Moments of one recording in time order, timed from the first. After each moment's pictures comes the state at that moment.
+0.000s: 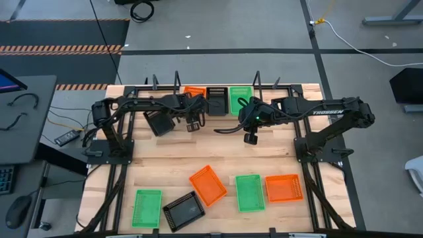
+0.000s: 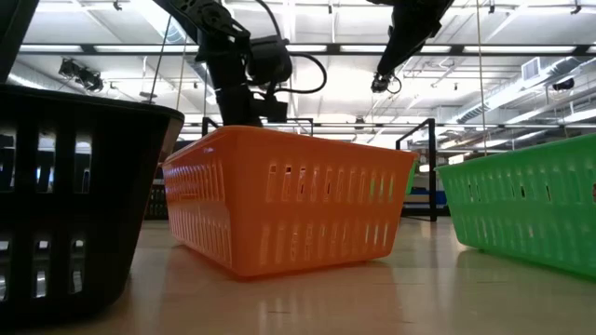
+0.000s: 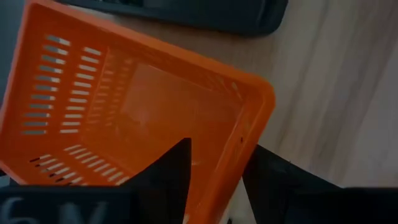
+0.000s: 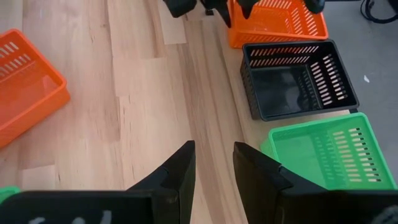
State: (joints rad) left arm 0.32 1.78 1.24 -0.62 -0.32 0.18; right arm -0.02 1.34 1.27 -0.85 0.24 0.05
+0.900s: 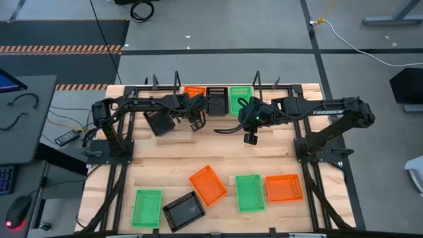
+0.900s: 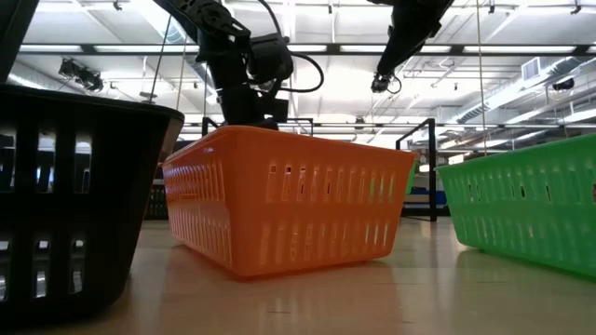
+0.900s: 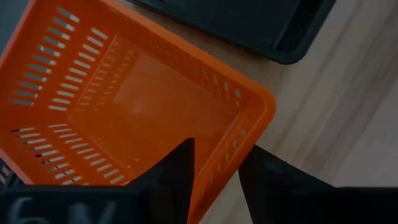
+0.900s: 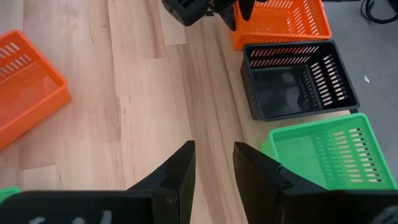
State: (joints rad) left arm 0.32 1.78 1.24 -0.60 -0.32 -0.04; right arm -0.02 1.34 1.27 -0.85 0.24 0.05
